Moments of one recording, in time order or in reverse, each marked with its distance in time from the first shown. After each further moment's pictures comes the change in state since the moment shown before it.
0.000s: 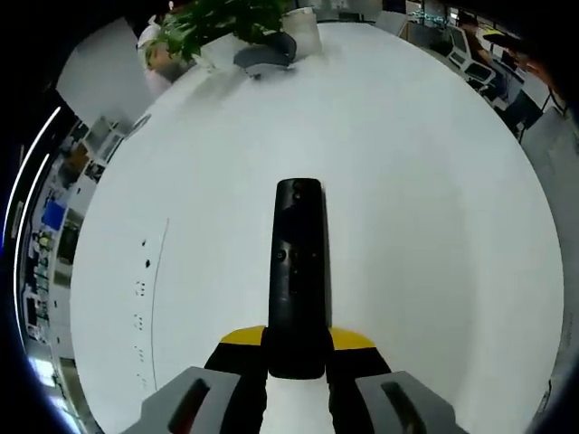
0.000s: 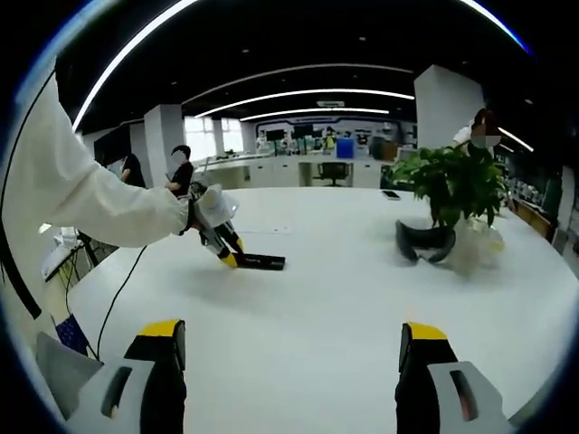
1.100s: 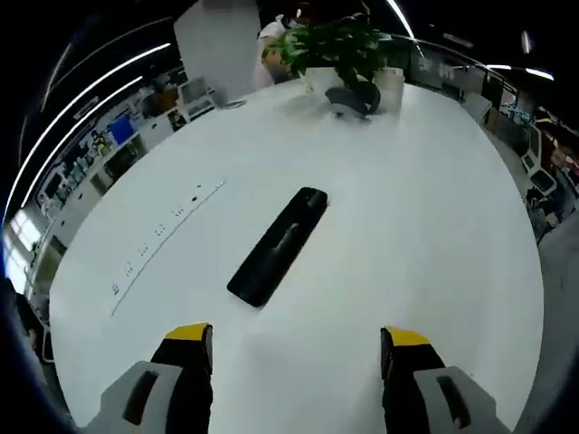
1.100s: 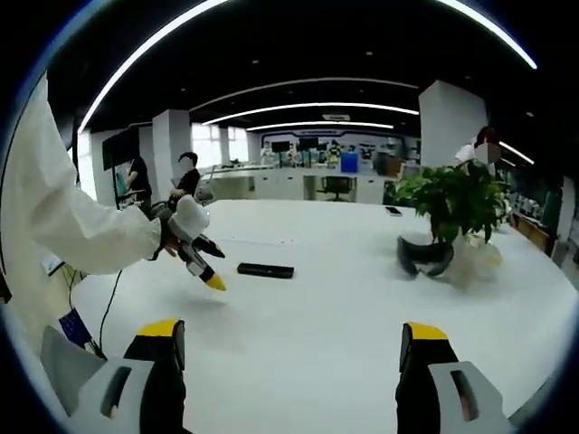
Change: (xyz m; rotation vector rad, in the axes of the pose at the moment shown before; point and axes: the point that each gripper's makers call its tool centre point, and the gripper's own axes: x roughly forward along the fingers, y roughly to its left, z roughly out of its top) left arm -0.058 -0.067 -0.019 -0.527 -0.261 0.193; right arm -0.028 0.018 0.008 -0.033 -0.074 0.005
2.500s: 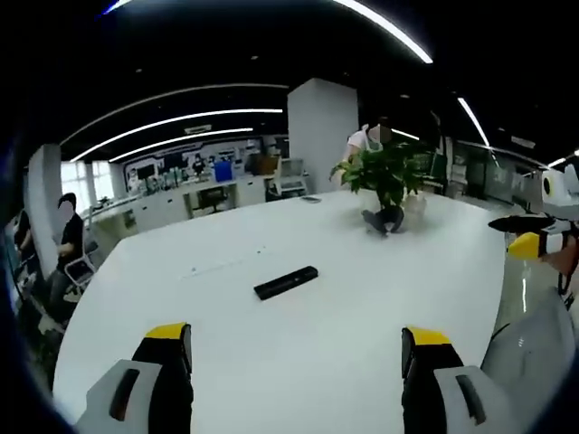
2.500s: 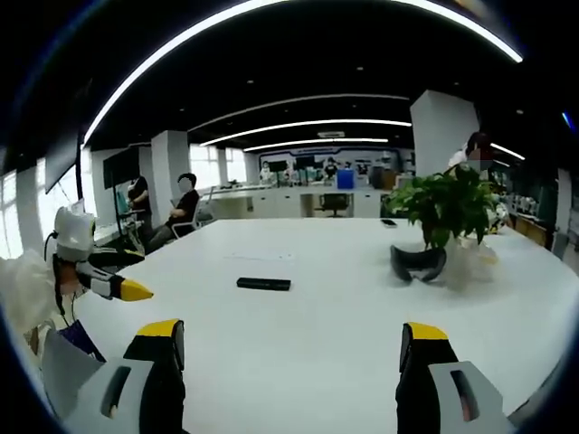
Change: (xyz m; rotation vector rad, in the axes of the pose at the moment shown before) left arm -0.177 -0.104 -0.024 -0.286 -0.441 0.346; right arm -0.019 -0.006 -0.009 0.007 -0.085 -0.006
